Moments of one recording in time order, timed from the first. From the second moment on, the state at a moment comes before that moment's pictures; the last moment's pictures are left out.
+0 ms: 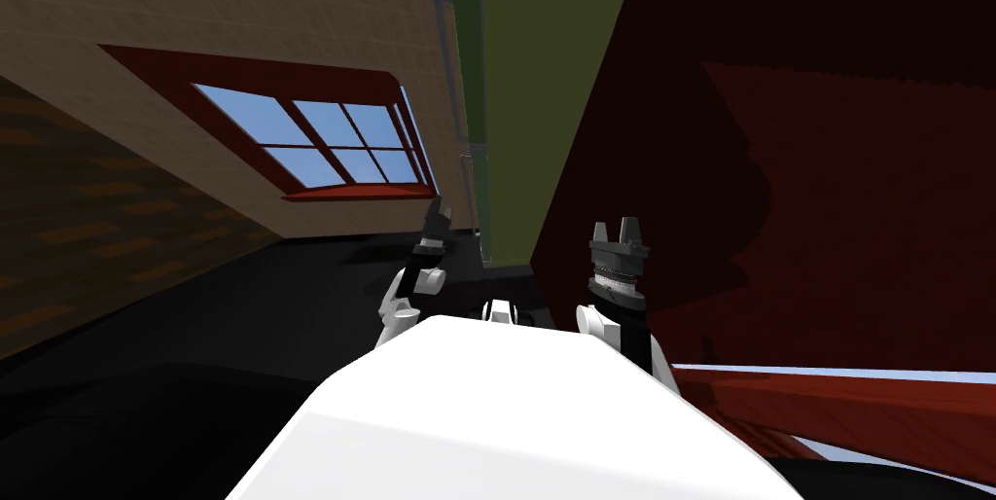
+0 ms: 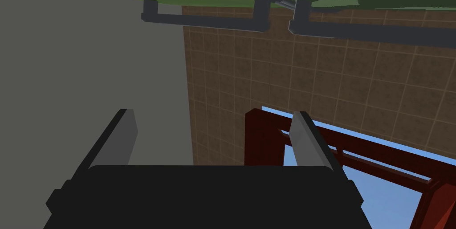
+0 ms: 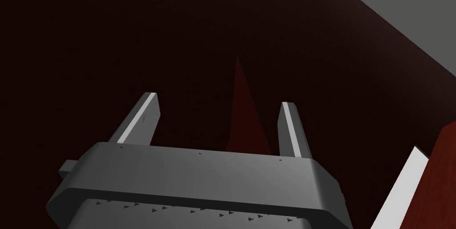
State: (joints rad) left arm 0.24 0.16 0.01 -2.25 0.04 -0.23 -0.04; right arm 0.50 0.02 -0.05 -2.39 0.10 -0.49 -0.08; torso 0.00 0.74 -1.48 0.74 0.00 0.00
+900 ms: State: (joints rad) left arm 0.05 0.18 0.02 -2.28 0.03 -0.02 -0.03; right arm 0.50 0.02 -0.05 -2.39 0.10 -0.49 -0.08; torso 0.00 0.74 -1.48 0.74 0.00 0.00
